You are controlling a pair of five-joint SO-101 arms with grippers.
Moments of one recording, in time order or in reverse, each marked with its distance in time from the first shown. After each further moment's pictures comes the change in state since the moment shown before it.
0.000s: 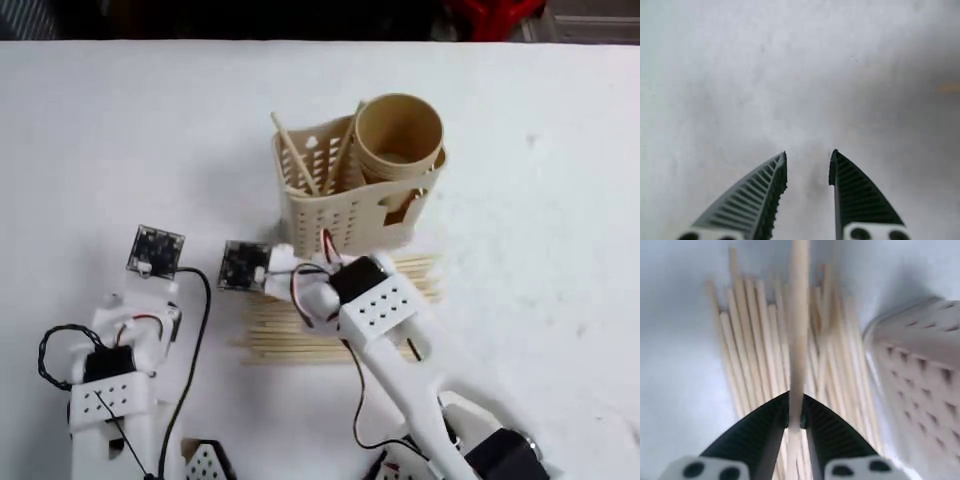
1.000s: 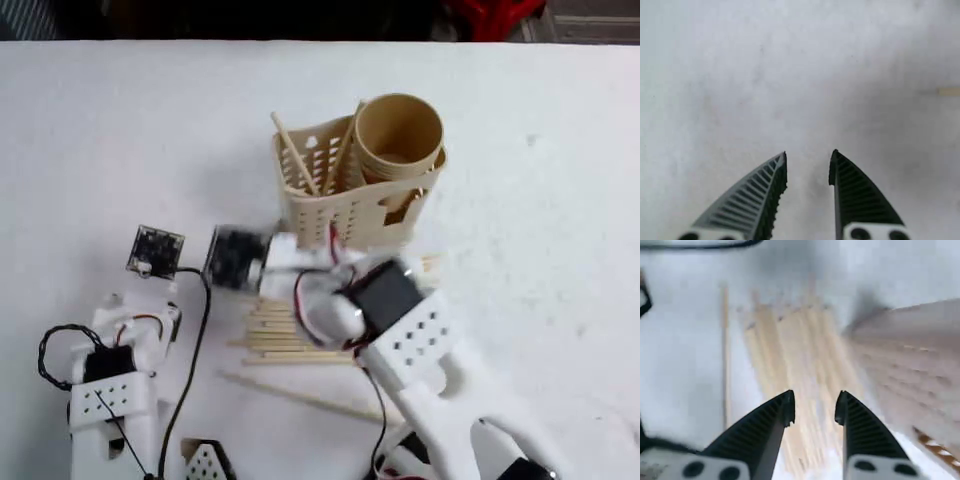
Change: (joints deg) left arm 0.0 0.0 0.0 0.0 0.0; right arm -6.2 -10.0 -14.8 25.8 -6.9
